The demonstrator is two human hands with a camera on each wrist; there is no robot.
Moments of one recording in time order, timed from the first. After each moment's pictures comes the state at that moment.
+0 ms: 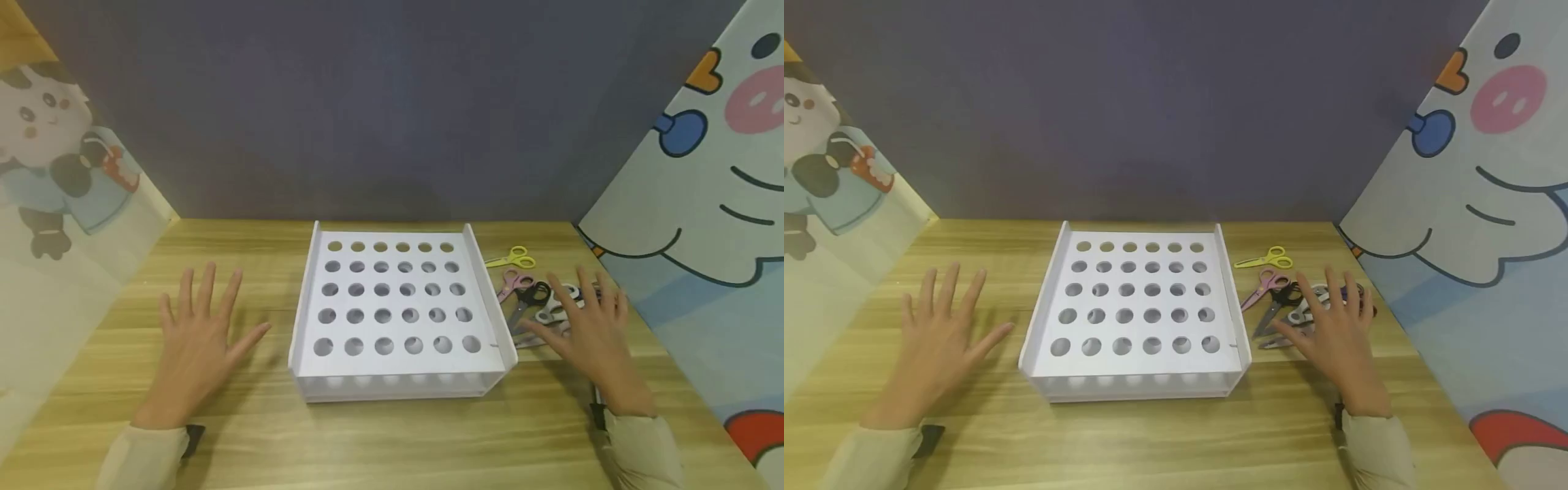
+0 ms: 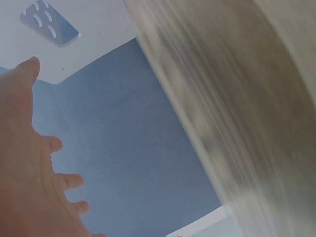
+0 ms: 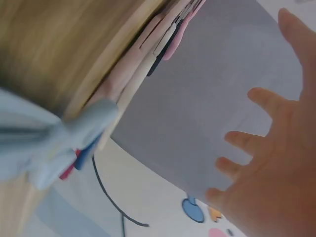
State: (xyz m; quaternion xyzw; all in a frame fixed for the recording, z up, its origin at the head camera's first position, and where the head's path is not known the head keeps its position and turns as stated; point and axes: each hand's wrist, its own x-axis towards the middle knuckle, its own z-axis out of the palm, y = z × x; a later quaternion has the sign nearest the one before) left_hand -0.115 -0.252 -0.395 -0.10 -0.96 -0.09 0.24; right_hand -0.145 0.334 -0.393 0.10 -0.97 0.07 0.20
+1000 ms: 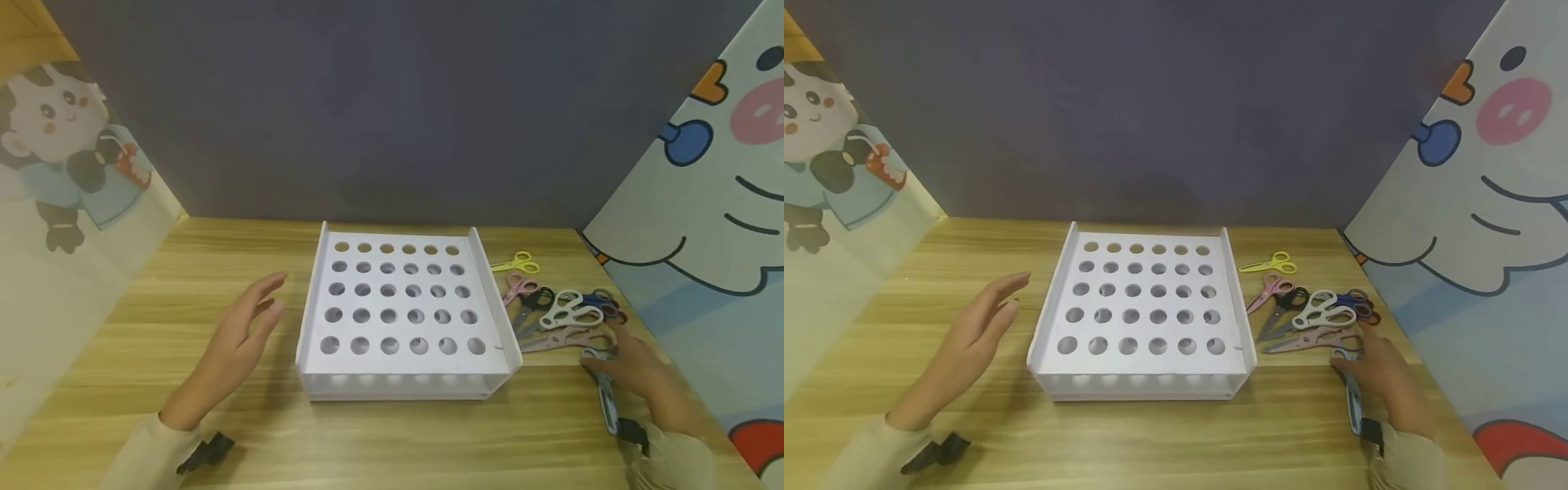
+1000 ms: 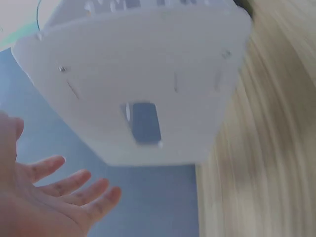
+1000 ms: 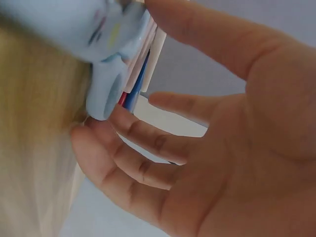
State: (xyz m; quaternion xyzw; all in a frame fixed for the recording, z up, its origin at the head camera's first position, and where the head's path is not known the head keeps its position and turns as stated) left_hand -0.105 -0.205 -0.363 -0.20 -0.86 -0.43 0.18; right_hand -0.137 0.404 -0.393 -0.02 -0.98 0.17 -0.12
